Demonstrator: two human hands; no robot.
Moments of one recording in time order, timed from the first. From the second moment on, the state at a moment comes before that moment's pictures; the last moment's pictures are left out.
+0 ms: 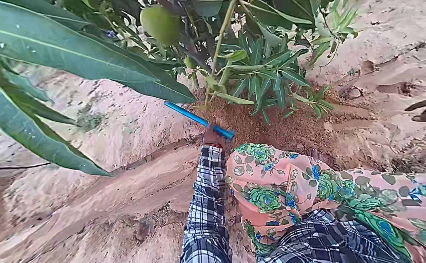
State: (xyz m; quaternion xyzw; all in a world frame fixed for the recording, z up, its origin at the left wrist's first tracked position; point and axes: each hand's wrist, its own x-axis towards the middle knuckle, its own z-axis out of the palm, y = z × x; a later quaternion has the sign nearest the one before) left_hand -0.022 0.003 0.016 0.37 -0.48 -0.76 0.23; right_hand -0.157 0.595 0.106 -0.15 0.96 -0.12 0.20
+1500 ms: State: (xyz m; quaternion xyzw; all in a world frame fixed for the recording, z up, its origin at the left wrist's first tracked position) left_hand -0.114 0.277 -0.024 0.19 -0.55 -0.75 -0.31; right_hand -0.234 0.598 -0.110 -0.09 0.93 -0.08 0.36
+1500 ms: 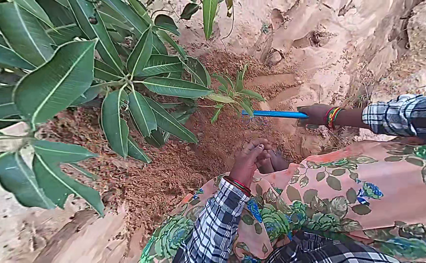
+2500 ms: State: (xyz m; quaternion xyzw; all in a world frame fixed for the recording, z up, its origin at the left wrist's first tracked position) left_hand -0.101 0.301 -0.059 -0.16 -0.80 -0.31 -0.48; right_hand -0.267 0.553 -0.106 -0.10 0.89 -0.39 0.19
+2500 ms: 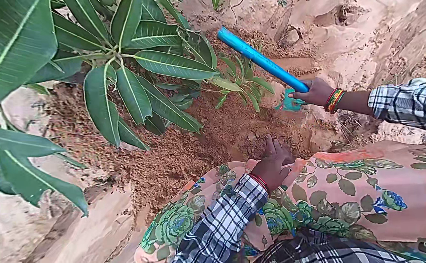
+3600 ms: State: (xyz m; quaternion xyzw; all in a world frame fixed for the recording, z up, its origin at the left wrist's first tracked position) left_hand -0.099 0.297 -0.070 -0.20 -0.80 -0.14 -0.54; right_hand -0.291 0.636 -0.101 -0.04 0.94 -0.22 0.27
